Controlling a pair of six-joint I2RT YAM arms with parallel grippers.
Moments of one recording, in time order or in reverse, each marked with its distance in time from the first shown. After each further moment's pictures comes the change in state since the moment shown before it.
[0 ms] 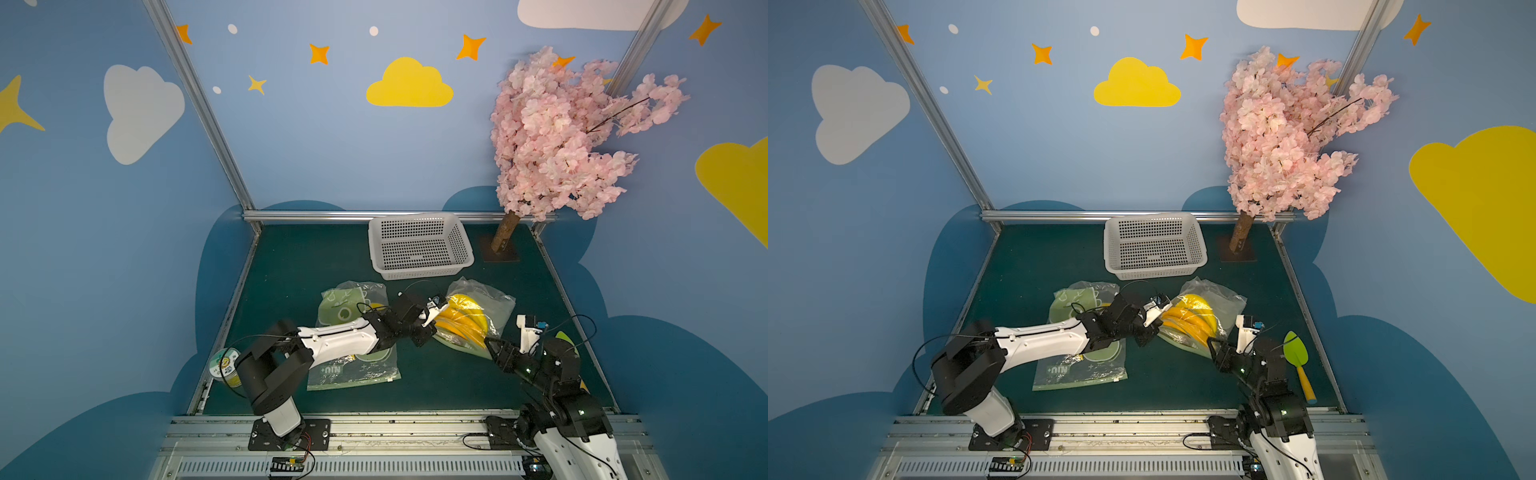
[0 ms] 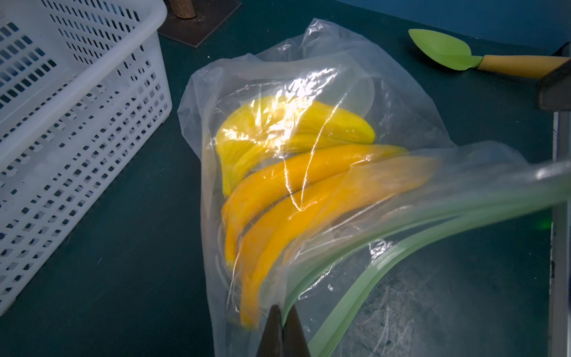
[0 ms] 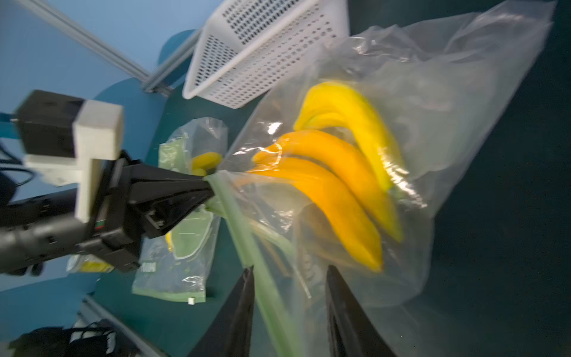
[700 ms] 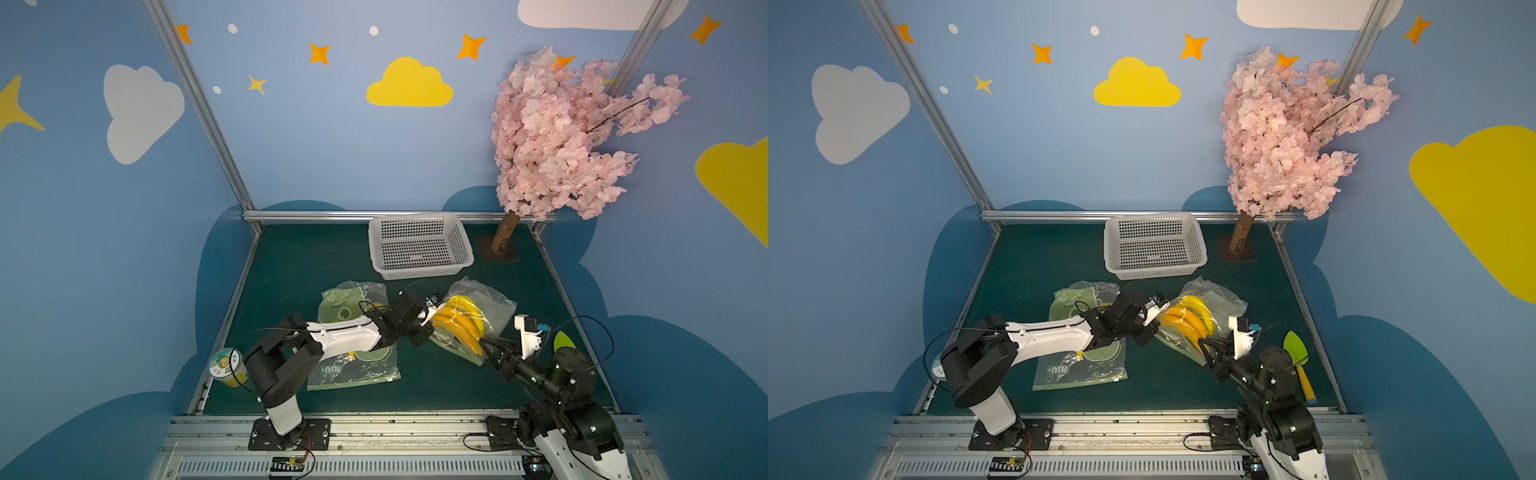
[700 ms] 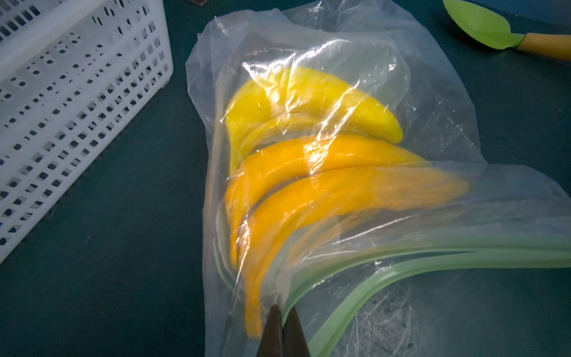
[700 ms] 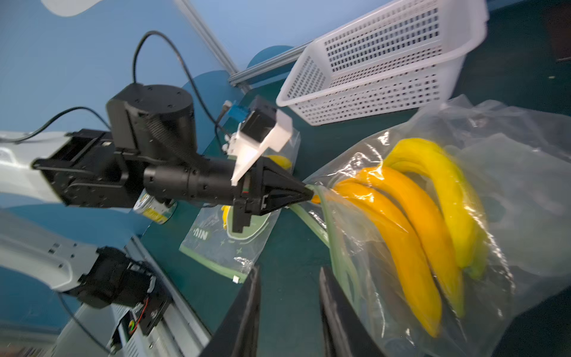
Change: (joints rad) left arm 0.033 0.061 0.009 -0.003 0.017 -0.032; right arm 0.129 -0.076 0.035 0.130 -0.225 -0.133
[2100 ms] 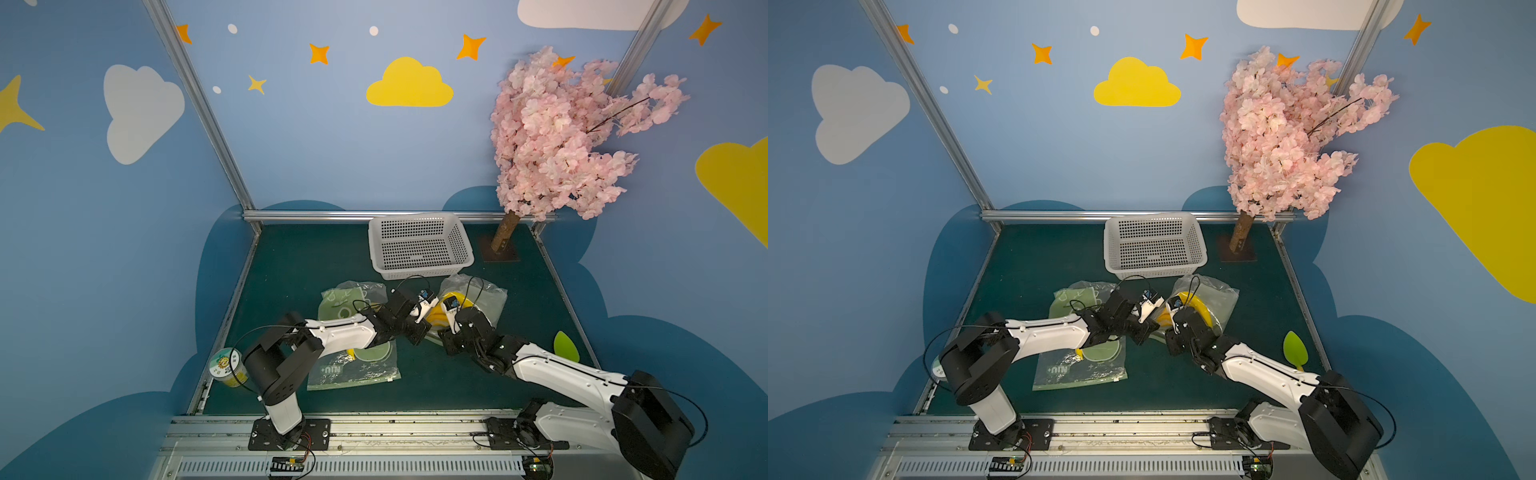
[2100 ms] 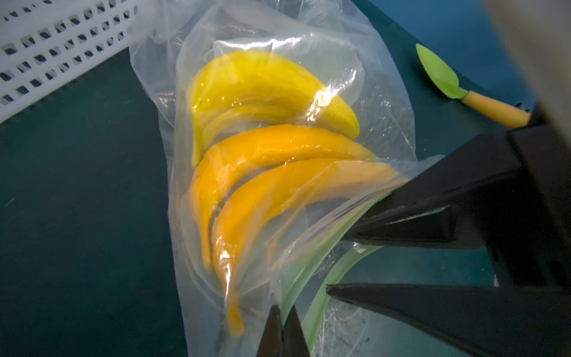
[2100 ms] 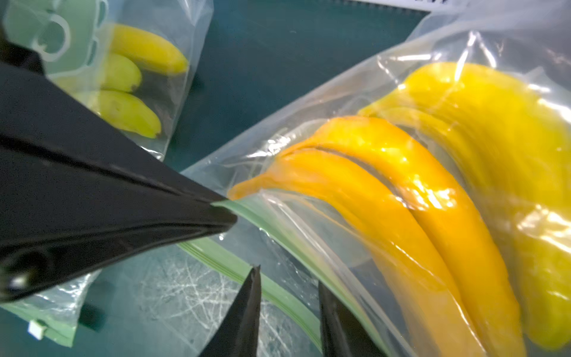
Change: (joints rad) left arm 0.050 -0.001 -0.044 0.060 0.180 -0.183; right arm 0.448 1.031 0.116 0.395 0.631 -0.128
